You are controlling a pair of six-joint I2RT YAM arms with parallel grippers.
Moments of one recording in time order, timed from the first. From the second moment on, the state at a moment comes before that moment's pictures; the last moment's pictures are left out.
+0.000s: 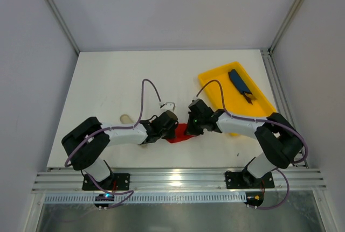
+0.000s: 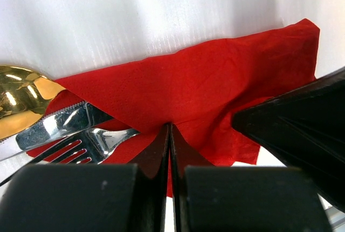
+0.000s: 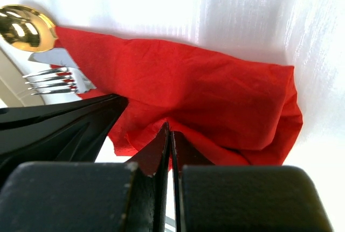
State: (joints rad) left arm -0.95 1.60 0.75 -0.03 -0.23 -0.74; right arm 0.75 1.56 0.77 -0.22 -0.10 0.87
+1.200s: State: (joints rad) left arm -0.95 1.60 0.77 -0.07 -0.22 -0.74; right arm 0.65 1.64 0.93 -0.25 -0.09 0.80
